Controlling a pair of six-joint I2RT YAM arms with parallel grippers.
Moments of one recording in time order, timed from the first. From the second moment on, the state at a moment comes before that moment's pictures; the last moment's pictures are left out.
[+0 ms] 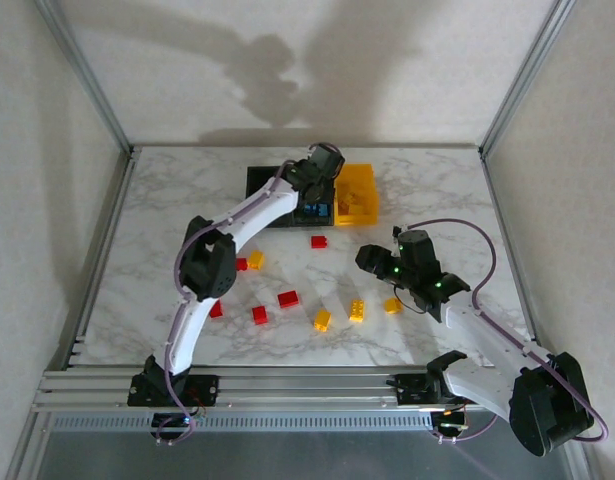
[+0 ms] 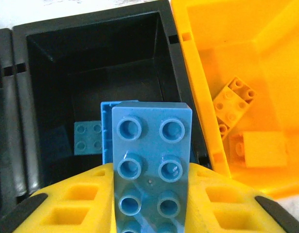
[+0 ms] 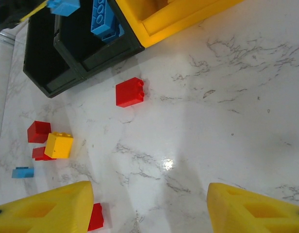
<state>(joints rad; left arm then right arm) -0.64 2.33 2.15 -0.75 -0.28 -0.43 0.46 1.03 0.57 -0.20 -0.16 0.75</state>
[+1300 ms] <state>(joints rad) -0.61 1.66 1.35 -0.62 -0.30 -0.53 0.49 1.04 0.61 -0.22 -0.16 0.74</state>
